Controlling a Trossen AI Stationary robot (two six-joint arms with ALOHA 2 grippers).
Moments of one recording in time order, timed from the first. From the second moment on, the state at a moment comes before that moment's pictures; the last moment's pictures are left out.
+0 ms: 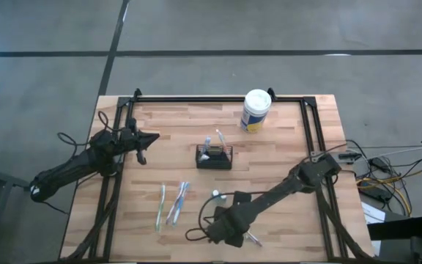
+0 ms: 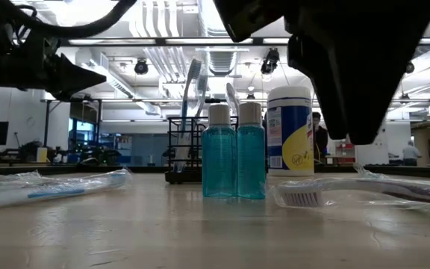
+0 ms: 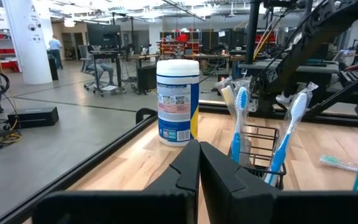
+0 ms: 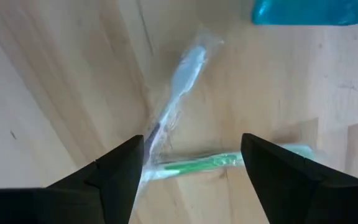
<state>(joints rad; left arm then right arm) 0.47 0.05 0.02 0.03 0.14 0.00 0.51 2.35 2.08 -1.39 0.05 0.81</state>
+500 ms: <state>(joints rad) 0.47 0.05 0.02 0.03 0.14 0.00 0.51 2.33 1.90 -1.21 -0.02 0.88</state>
